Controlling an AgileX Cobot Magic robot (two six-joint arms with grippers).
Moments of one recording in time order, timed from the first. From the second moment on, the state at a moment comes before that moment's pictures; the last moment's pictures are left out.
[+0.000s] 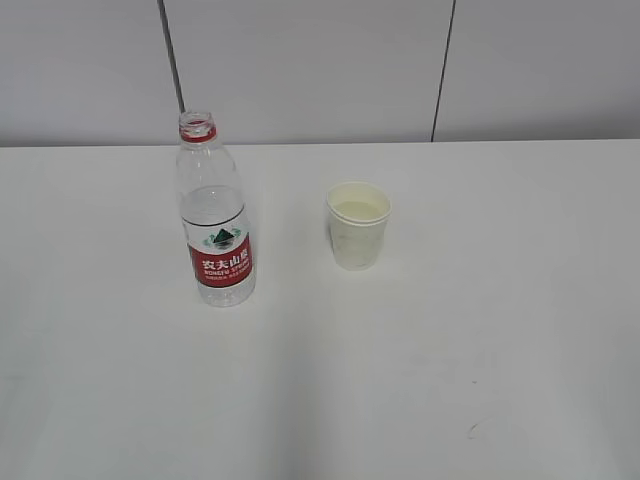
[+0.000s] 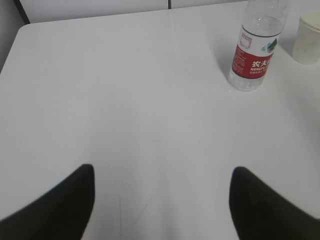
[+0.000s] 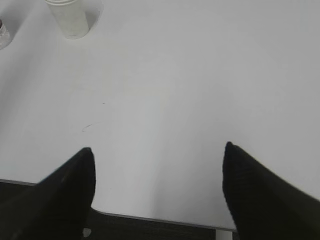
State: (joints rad) left arm -0.06 0.00 -0.52 0.02 1.10 0.06; right arm 0.03 -0.02 -0.49 0.06 1.14 -0.06
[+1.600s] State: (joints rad) left arm -0.06 0.00 -0.52 0.02 1.10 0.06; right arm 0.03 -0.02 -0.49 0.06 1.14 -0.06
